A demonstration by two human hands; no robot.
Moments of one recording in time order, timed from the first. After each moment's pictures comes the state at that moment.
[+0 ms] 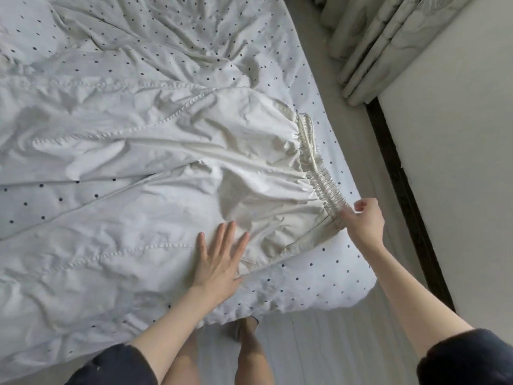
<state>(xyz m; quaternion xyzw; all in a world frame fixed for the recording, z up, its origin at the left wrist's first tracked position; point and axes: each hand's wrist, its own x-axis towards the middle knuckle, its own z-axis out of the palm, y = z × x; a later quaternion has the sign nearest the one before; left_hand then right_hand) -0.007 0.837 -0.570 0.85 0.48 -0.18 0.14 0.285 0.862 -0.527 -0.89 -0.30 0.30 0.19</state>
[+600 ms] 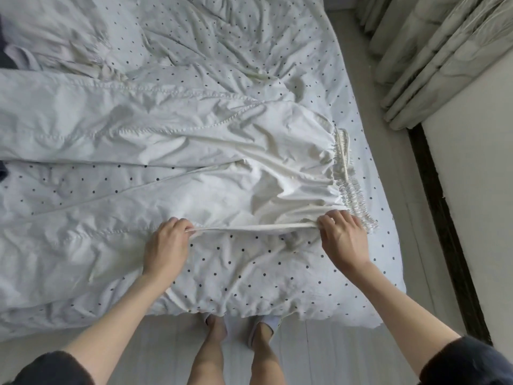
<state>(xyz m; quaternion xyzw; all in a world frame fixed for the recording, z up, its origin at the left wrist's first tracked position) -0.118 0.844 -0.493 0.68 0.72 0.04 0.14 0.218 0.850 -0.529 -0.64 -0.76 0.03 0.11</state>
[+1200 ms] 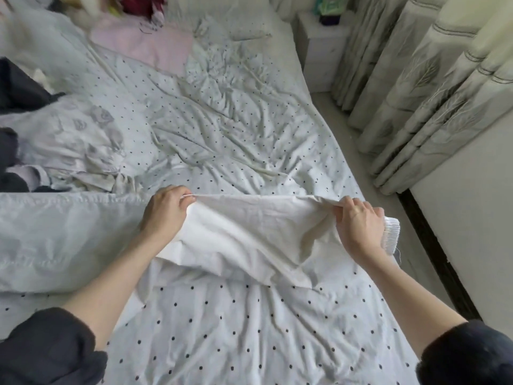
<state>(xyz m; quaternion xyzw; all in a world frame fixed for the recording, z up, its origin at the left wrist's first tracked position) -0.179 1.128 -0.427 0.72 0.66 0.20 0.12 0.176 1.080 -0.454 -0.78 -0.62 -0.03 0.07</state>
